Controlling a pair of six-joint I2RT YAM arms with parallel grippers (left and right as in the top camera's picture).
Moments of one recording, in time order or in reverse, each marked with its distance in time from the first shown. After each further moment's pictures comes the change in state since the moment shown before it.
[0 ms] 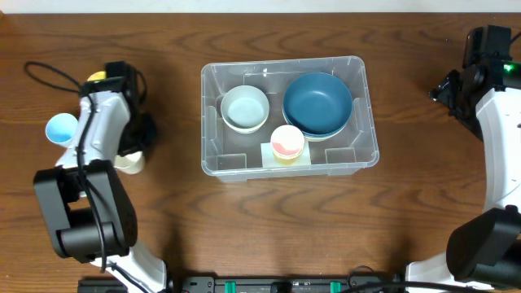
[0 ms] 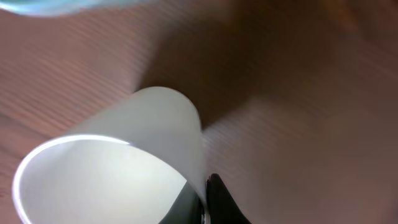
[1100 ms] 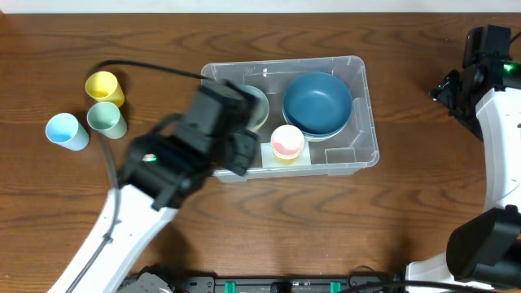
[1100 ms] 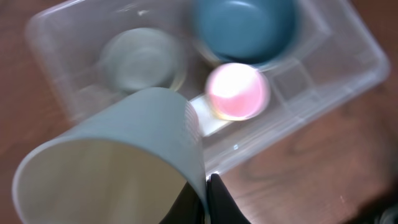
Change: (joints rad) left arm -0.721 -0.546 0.099 -0.027 0.164 0.230; right arm 0.000 0.000 0.000 0.000 0.000 0.000
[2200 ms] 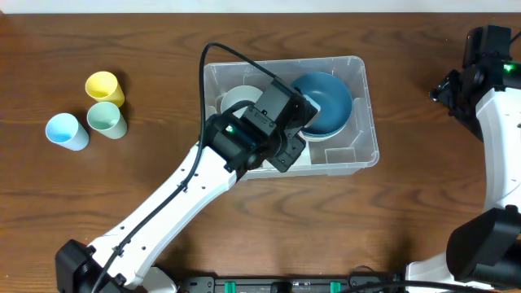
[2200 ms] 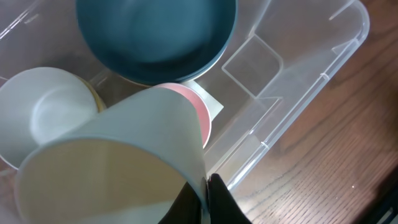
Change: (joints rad) left arm -0.127 0.252 0.000 0.163 0.051 0.130; right arm 0.000 0.000 0.000 0.000 0.000 0.000
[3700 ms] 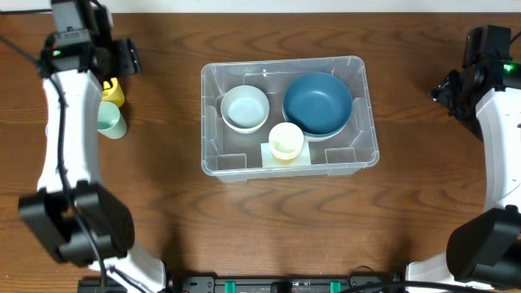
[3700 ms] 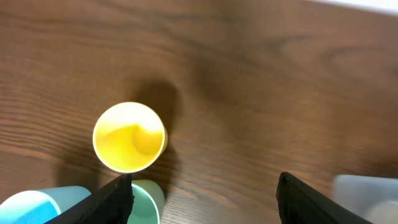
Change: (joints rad) left arm 0.917 0.294 0.256 0.134 -0.103 -0.038; right arm 0.000 0.000 0.000 0.000 0.000 0.000
